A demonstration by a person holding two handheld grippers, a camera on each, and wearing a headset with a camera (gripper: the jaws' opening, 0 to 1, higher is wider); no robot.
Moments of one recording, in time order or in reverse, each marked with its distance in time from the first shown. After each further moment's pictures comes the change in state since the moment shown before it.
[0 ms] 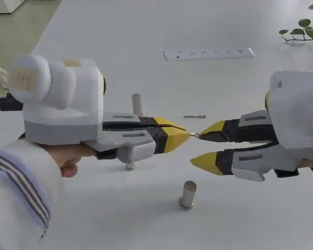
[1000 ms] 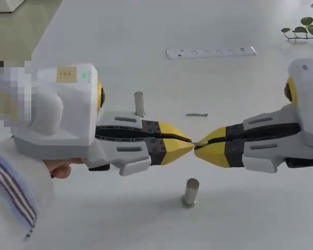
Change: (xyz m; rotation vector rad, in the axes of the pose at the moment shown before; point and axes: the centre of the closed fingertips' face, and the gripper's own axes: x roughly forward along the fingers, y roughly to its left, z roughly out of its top) left arm -0.008 -0.018 -0.008 0.229 0.021 -0.103; right arm -0.011 0.024 0.011 0.067 -0.057 0.150
